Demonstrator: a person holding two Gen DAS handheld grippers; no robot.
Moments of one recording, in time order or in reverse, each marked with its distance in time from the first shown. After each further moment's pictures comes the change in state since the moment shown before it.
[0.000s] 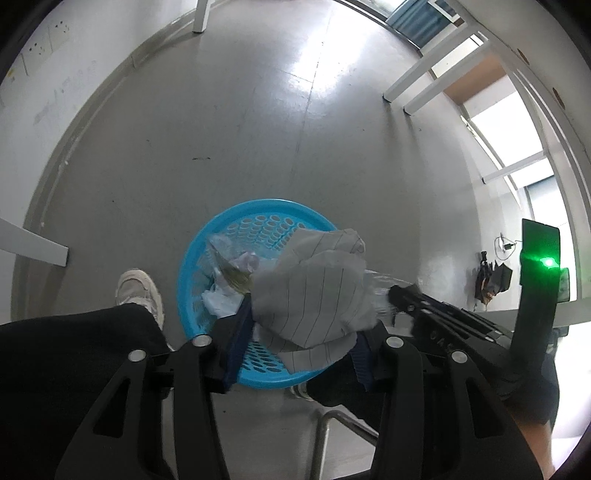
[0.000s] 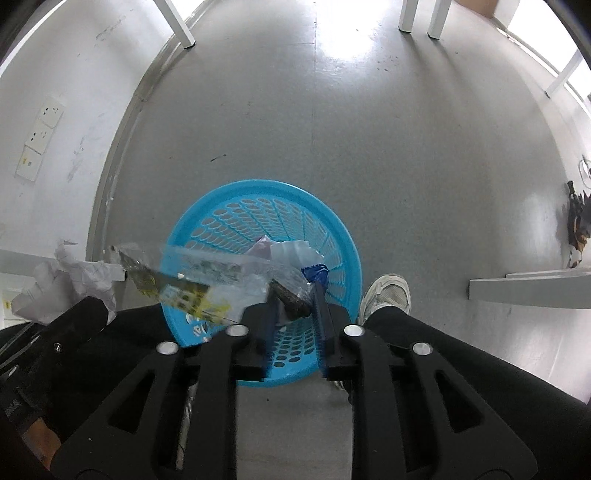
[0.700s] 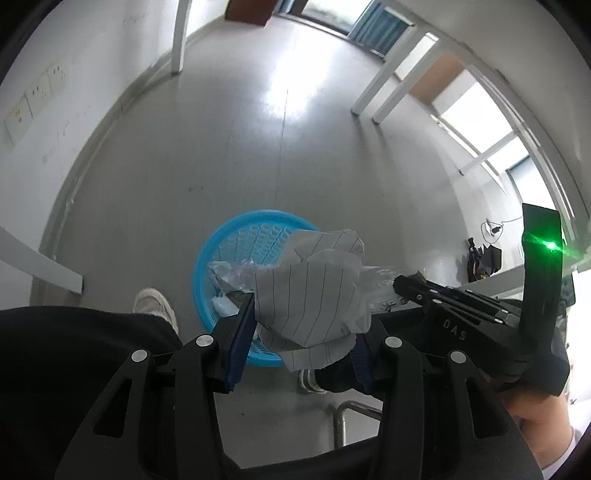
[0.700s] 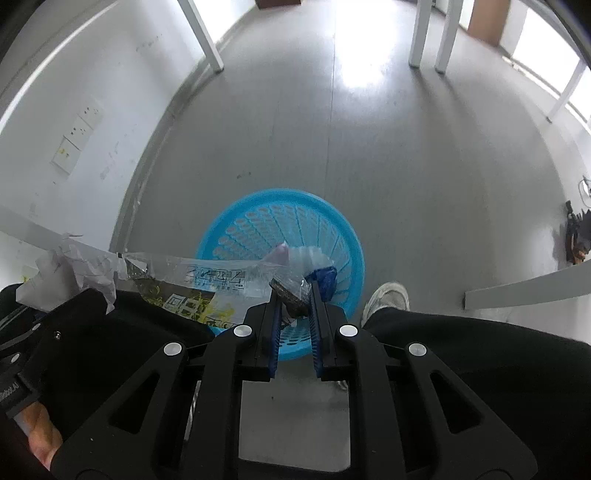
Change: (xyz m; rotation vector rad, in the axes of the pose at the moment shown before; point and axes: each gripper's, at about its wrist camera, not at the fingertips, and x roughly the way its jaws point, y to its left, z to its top) left arm -0.057 0.000 -0.038 0.126 -0.091 -0.009; right arm -0.070 0.016 -0.047 -0.070 -0.109 0.039
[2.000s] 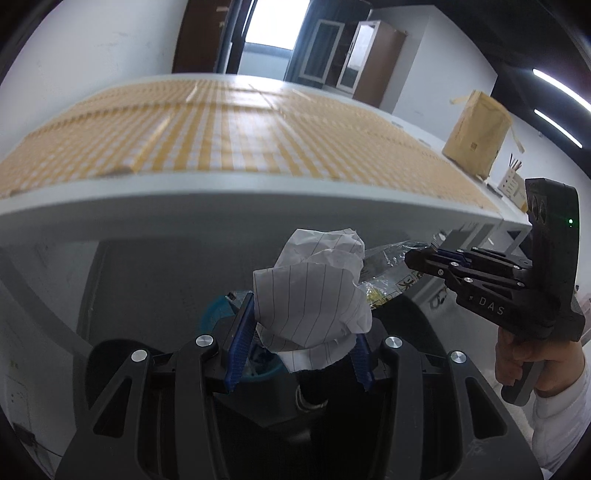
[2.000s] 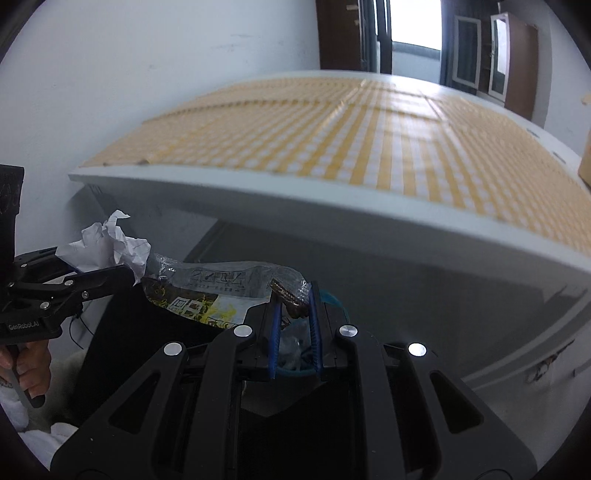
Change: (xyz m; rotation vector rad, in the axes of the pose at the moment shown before) left arm -0.236 -0.091 -0.072 0.310 -0.318 -0.068; right arm -0.294 0.009 -0.090 -0.267 -0.437 0.083
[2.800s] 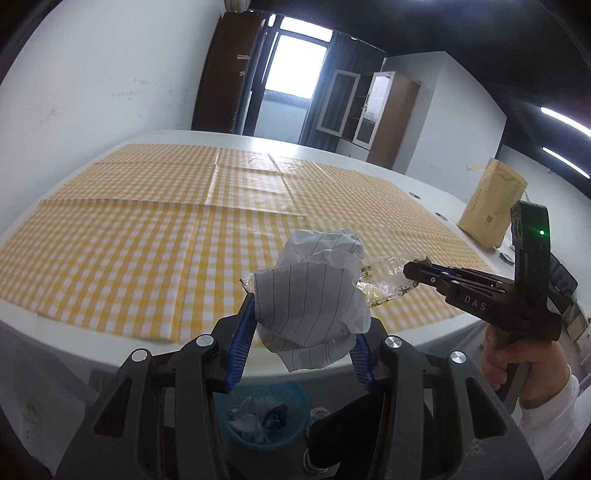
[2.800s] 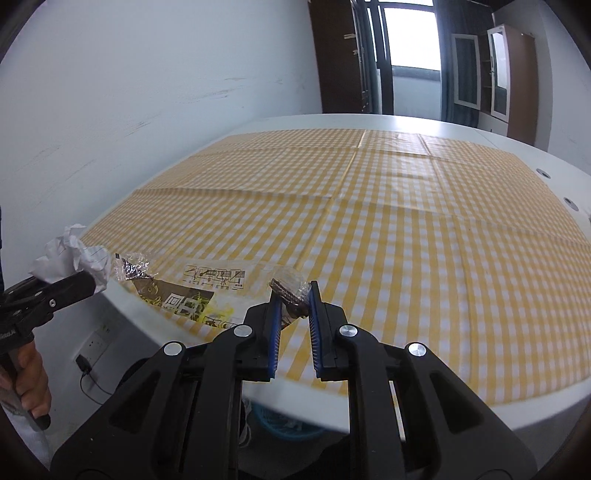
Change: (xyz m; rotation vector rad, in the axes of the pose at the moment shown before) left arm -0.047 0.012 0.114 -0.032 -0.224 0.054; right arm -0.008 -0.034 0.139 0.015 -0.145 0.054
